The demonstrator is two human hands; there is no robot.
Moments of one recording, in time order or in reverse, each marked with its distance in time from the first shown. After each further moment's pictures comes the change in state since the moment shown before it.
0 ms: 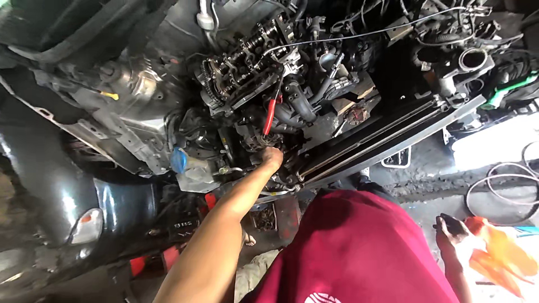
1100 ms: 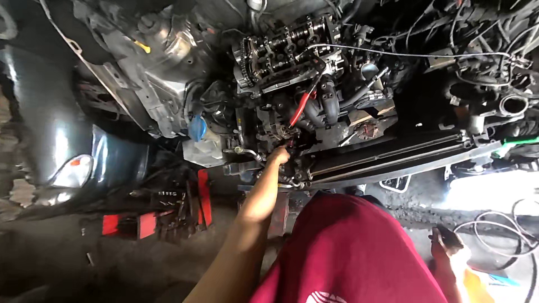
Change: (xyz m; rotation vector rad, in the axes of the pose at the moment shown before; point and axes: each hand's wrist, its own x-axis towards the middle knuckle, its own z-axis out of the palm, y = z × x) left_hand 0.024 -0.036 0.050 -0.990 0.002 0.017; right_hand 0.048 -0.026 0.009 -0.117 -0.085 -0.130
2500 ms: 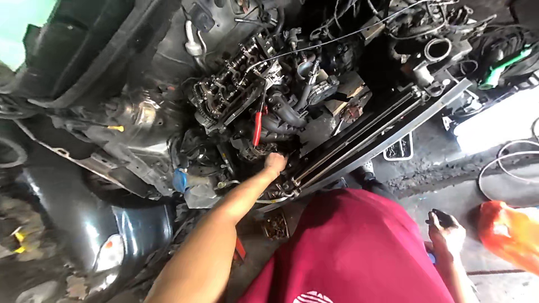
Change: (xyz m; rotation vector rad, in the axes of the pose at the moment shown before) left_hand -0.026 0.078 0.007 0.986 -0.004 0.190; right_hand -0.072 0.041 0.023 0.212 0.080 0.274
